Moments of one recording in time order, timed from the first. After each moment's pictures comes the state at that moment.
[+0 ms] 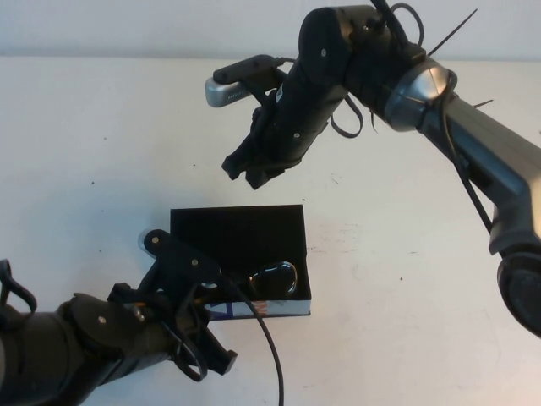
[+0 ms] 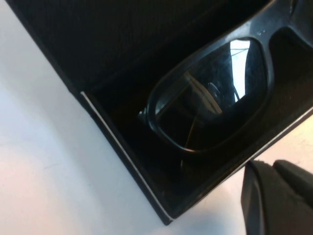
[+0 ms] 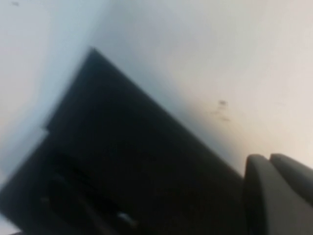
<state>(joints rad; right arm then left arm) 0.58 2.31 -2.31 0.27 1.24 -0.24 -0.72 1.57 -0.58 -1.32 -0.12 1.27</state>
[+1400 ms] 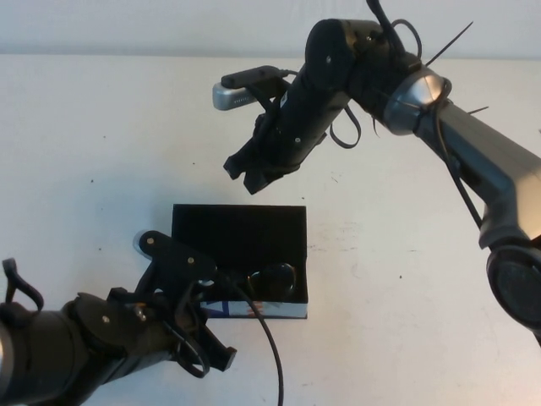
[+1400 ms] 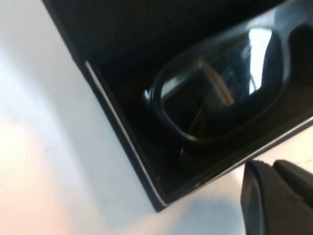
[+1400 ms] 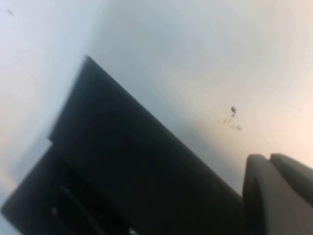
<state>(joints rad) 0.55 2.37 -2.34 0.35 1.23 -0.24 -0.72 1.58 -0.58 -1.32 -0.13 1.21</state>
